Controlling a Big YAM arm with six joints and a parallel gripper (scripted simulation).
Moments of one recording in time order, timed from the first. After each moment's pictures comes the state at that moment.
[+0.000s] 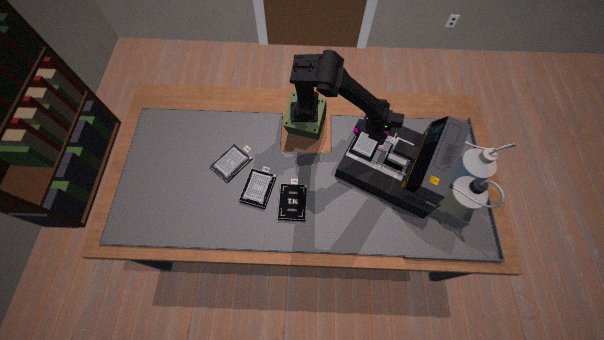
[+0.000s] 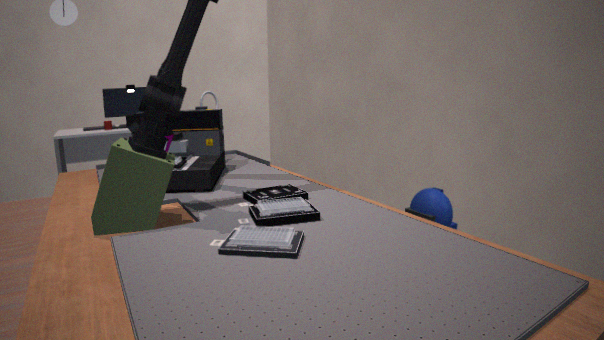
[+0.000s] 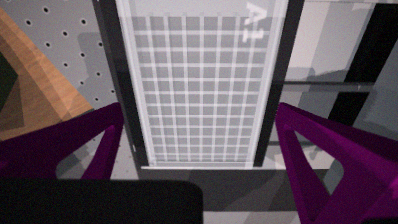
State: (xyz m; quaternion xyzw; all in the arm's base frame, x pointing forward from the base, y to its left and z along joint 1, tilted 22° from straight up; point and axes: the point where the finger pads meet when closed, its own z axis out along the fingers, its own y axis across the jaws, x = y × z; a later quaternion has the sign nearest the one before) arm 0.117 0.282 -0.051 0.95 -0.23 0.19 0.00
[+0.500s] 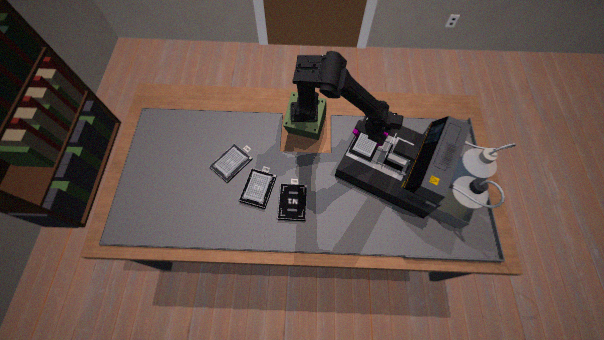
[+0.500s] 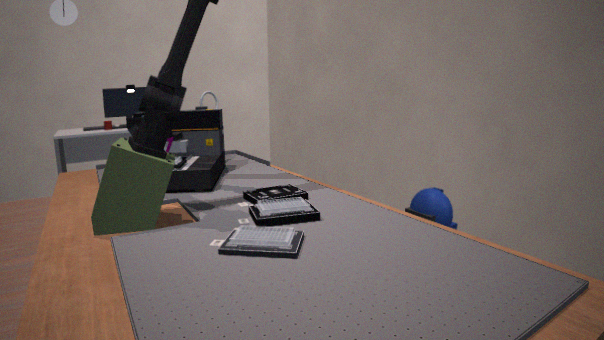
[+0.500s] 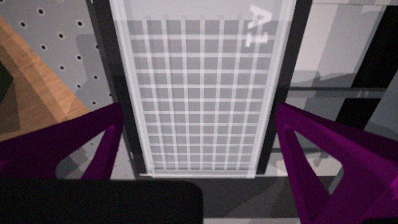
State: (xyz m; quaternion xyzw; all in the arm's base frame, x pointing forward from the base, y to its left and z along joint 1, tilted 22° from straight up) arm 0.120 0.281 -0.059 0.95 -0.23 0.19 0.00
